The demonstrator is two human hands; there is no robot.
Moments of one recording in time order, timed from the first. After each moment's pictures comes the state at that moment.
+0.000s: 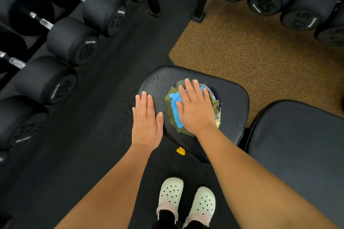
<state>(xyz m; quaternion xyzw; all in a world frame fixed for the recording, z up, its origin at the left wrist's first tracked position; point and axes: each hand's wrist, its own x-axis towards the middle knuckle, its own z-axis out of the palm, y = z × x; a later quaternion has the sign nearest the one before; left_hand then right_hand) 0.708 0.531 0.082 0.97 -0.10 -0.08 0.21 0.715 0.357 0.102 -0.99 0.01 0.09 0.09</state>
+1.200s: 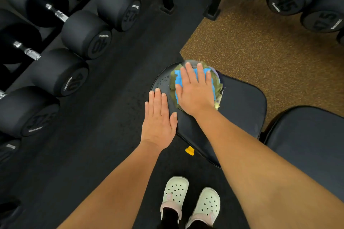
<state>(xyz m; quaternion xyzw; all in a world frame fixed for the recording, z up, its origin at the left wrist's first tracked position) 0.712 0.534 0.085 0.98 -0.13 -0.10 0.09 0.775 0.387 0.104 -0.99 0.01 0.10 0.04</state>
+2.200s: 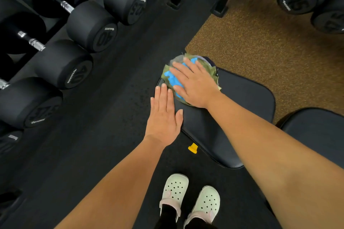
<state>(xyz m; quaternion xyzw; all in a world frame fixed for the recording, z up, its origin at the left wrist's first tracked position) 0.715 0.535 0.087 0.98 -0.14 -0.12 0.12 0.799 0.377 0.101 -0.97 -0.22 0.07 0.03</state>
